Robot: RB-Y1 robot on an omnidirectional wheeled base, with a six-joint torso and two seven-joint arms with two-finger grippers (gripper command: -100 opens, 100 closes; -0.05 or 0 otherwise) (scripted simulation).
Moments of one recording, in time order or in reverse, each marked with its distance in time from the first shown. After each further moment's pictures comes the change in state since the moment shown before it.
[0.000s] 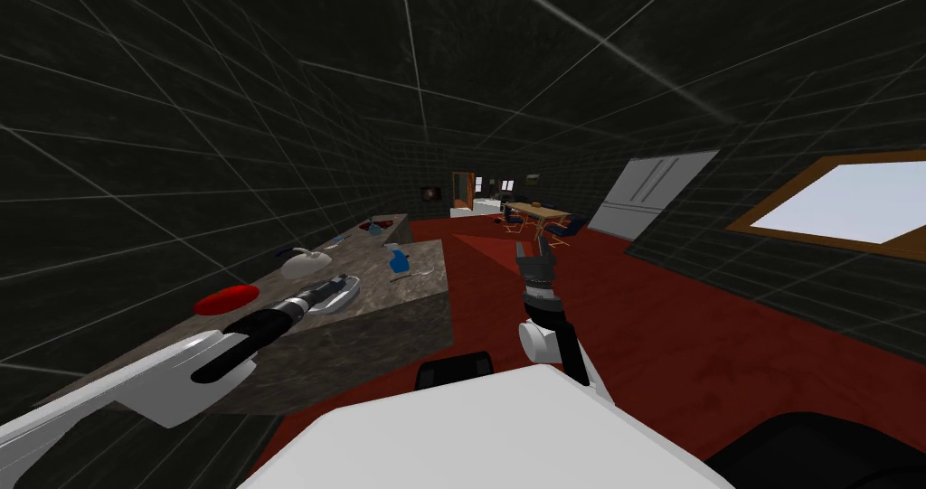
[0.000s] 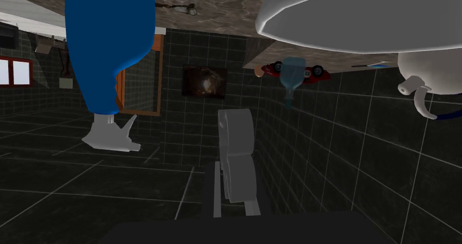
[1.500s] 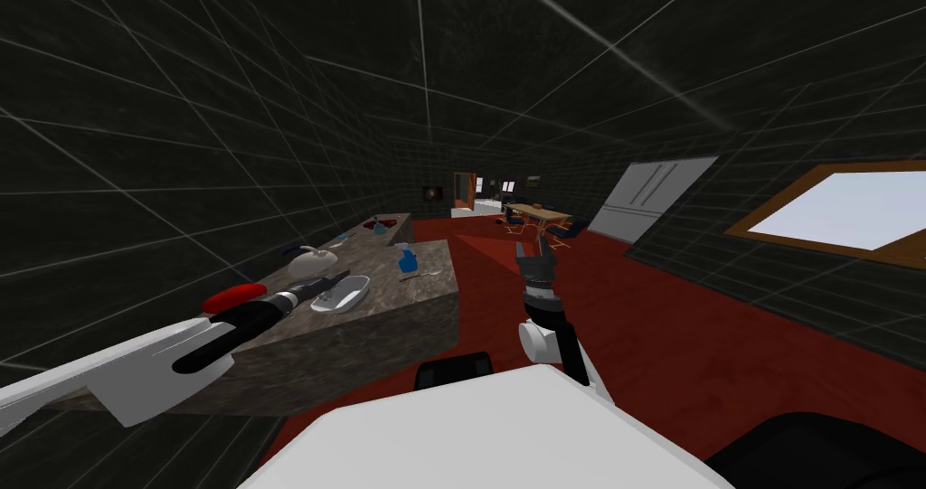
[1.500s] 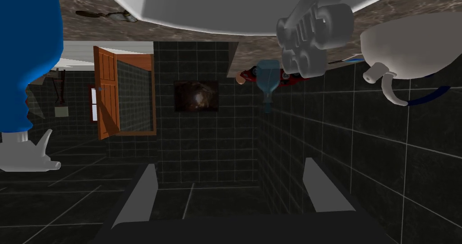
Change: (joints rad) left arm 0.026 0.178 -0.008 0.001 0.077 0.056 -0.004; right arm 0.000 0.000 0.000 0.000 0.000 0.000 0.000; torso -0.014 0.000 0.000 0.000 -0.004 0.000
